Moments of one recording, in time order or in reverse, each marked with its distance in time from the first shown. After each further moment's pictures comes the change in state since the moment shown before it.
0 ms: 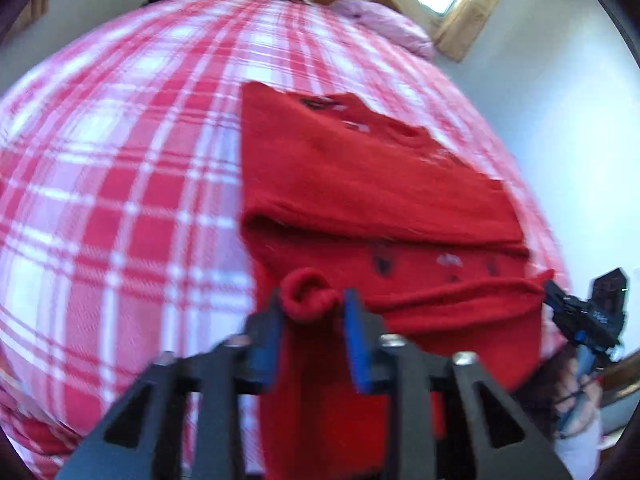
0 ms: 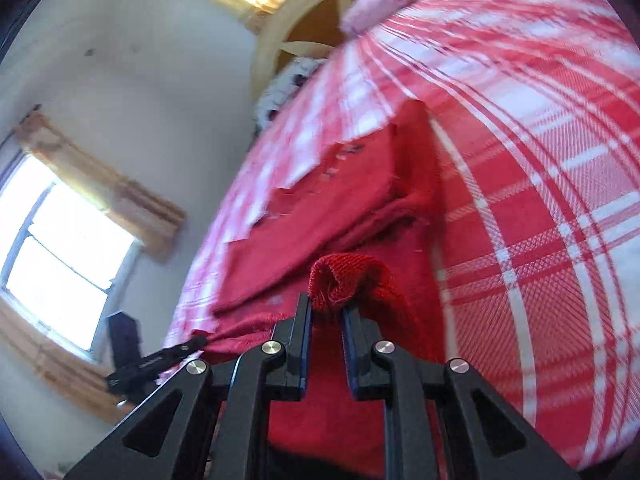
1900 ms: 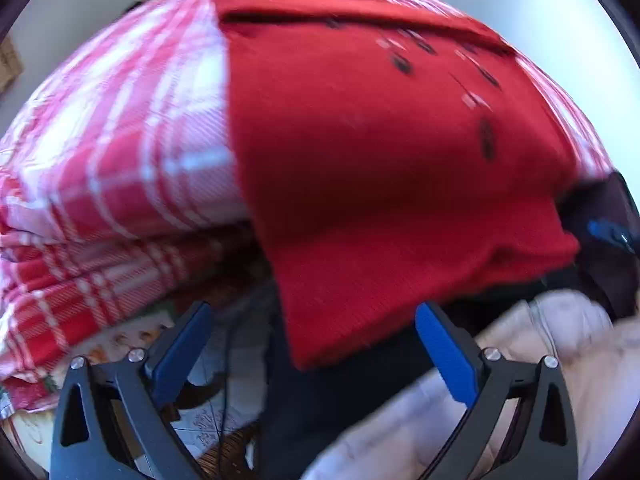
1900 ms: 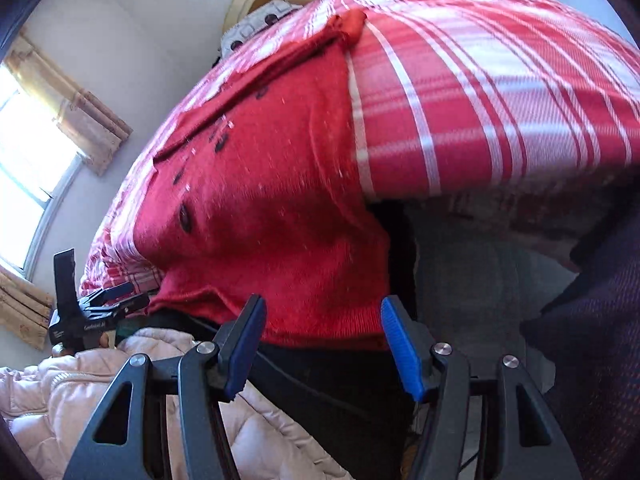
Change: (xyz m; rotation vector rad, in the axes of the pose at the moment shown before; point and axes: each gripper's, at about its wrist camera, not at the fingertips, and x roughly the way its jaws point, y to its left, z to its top) left arm -0.028 -0.027 -0.174 0.278 0.163 0.123; right arm -0.089 -0.006 -0.168 -0.157 0.171 -0.276
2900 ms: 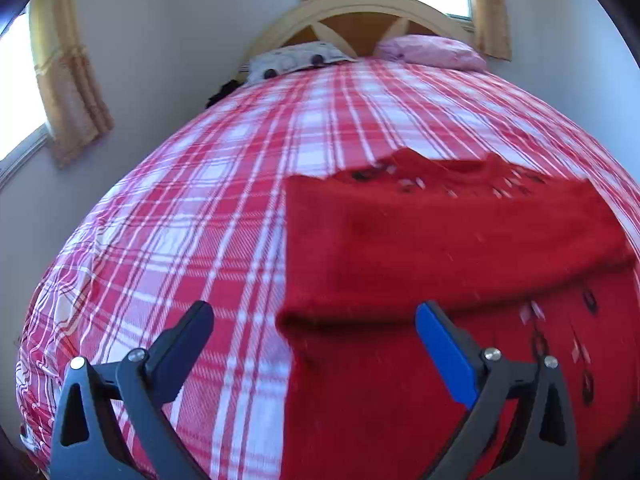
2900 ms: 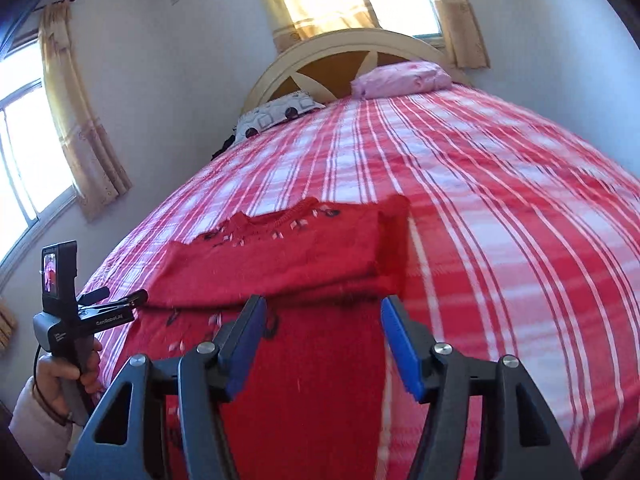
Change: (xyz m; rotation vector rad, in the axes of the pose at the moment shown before) left arm -0.016 0.022 0.173 -0.128 -0.346 0.367; right arm 0.001 0.041 0.176 -0.157 -0.369 -0.066
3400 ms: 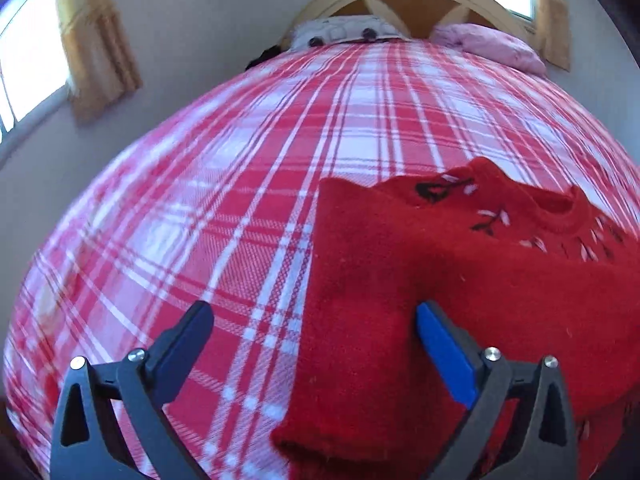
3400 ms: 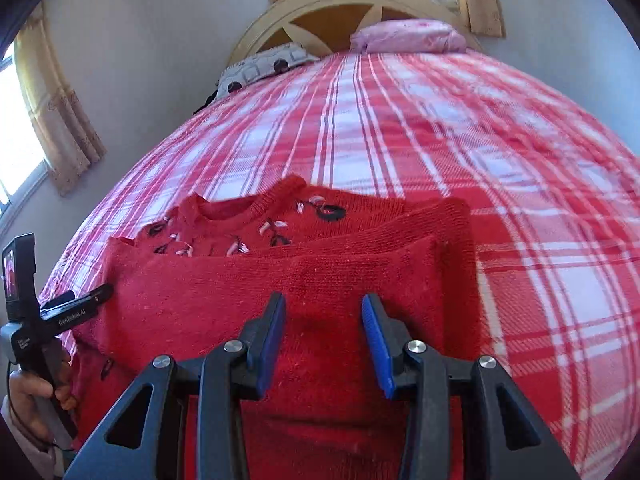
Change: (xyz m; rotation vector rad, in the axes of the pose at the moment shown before) left arm 0.076 0.008 0.044 -0.140 0.088 0.135; right arm 0.144 0.011 0.055 -0.054 0.146 -0.043
